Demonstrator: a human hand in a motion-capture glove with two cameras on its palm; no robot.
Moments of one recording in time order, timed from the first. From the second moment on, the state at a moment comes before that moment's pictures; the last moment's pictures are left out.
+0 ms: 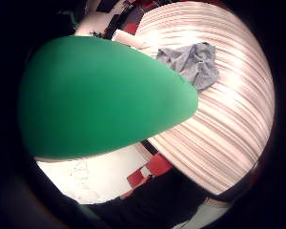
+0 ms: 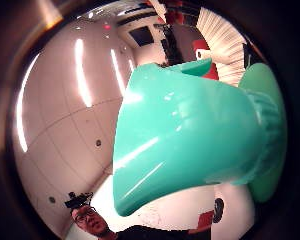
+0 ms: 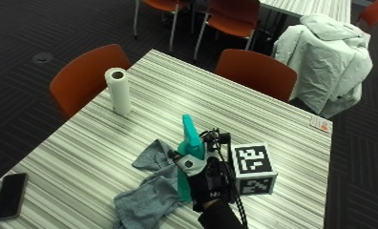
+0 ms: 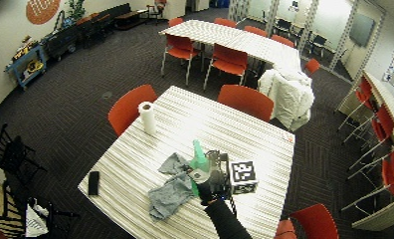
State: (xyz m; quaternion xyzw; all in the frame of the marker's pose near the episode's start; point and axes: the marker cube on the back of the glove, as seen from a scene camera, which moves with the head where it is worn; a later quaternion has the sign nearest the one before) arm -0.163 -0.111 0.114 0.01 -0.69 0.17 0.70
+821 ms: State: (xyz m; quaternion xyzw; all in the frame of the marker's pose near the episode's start) arm -0.156 -0.098 0.239 -0.38 -0.48 0.38 0.69
